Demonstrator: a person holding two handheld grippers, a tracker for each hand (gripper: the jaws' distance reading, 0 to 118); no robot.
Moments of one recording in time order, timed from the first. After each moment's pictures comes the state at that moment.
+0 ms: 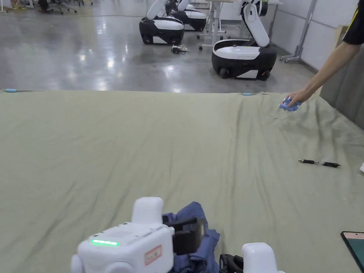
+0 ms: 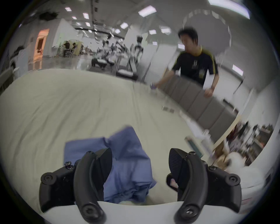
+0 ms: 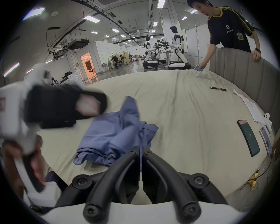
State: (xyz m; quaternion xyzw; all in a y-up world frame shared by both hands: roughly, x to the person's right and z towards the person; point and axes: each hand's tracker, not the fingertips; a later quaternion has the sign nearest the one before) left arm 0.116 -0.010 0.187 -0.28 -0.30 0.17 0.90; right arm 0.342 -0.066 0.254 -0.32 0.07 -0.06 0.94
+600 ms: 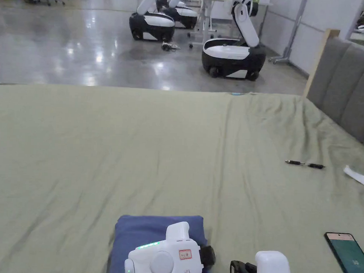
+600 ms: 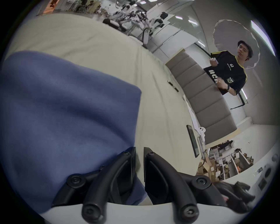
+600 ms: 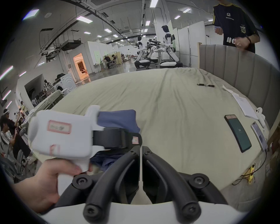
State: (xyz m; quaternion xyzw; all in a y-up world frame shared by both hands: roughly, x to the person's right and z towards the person) left arm 0.218 -0.119 0.132 -0.45 -0.30 0.24 0.81; right arm 0.380 -0.064 0.265 -0.32 0.03 -0.06 0.94
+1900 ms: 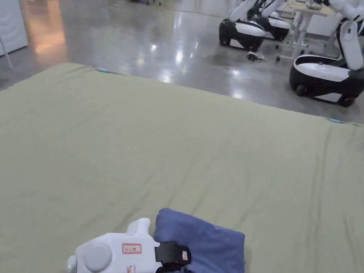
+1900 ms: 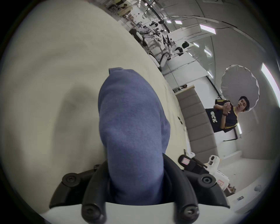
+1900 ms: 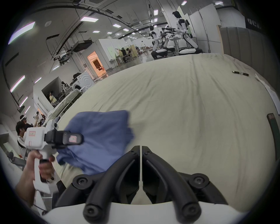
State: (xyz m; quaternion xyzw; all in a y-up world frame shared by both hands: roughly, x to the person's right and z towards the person) left arm -0.080 -0.107 0.130 -0.43 -0.21 0.36 0.80; right arm 0.330 -0.095 0.181 -0.35 0.14 -0.12 0.92
